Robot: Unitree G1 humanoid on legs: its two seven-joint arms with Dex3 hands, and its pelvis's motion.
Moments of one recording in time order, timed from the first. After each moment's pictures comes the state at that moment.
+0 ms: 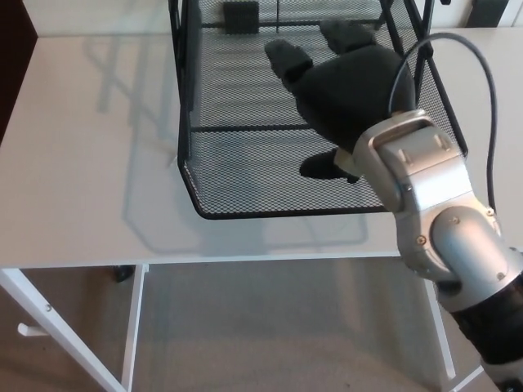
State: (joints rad) left_arm 0.40 0.56 -0.11 0.40 0.17 -0.17 -0.30; right_arm -0.66 -0.22 0.45 0.00 -1.31 0.22 0.50
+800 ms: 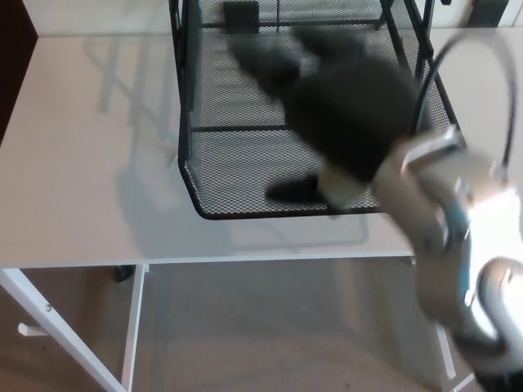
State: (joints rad) left_arm 0.38 0.56 -0.11 0.40 0.18 -0.16 -0.30; right_arm -0.46 -0.22 0.50 -0.38 -1.17 0.27 0.69
